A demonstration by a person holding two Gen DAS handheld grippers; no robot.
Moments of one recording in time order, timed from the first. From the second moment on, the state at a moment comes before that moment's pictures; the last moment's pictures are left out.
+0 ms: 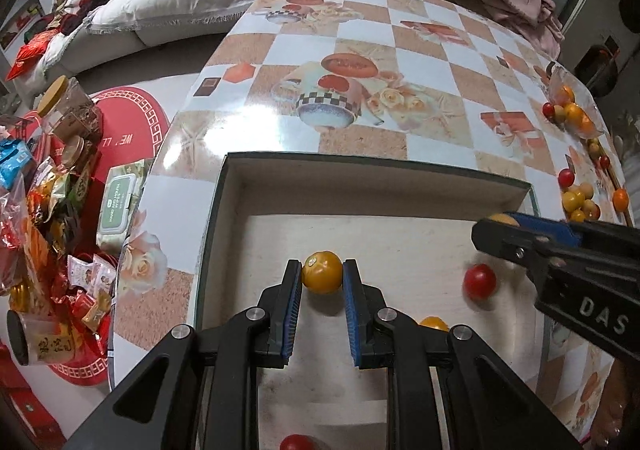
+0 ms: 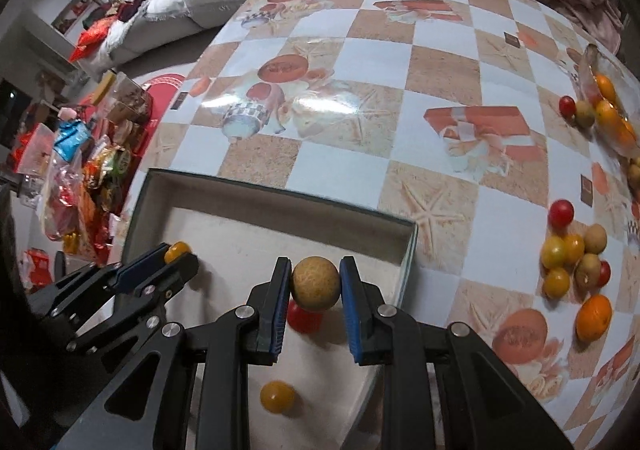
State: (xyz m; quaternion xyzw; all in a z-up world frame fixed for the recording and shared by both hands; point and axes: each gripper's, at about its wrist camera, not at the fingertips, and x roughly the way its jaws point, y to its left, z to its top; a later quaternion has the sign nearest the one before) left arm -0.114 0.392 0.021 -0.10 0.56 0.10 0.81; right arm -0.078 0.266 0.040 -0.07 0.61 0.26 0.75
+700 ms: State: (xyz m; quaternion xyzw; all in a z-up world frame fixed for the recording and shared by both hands) left arm -0.118 0.394 0.014 -0.09 0.58 0.09 0.81; right arm -0.080 0.276 0.030 -0.13 0.60 0.25 0.75
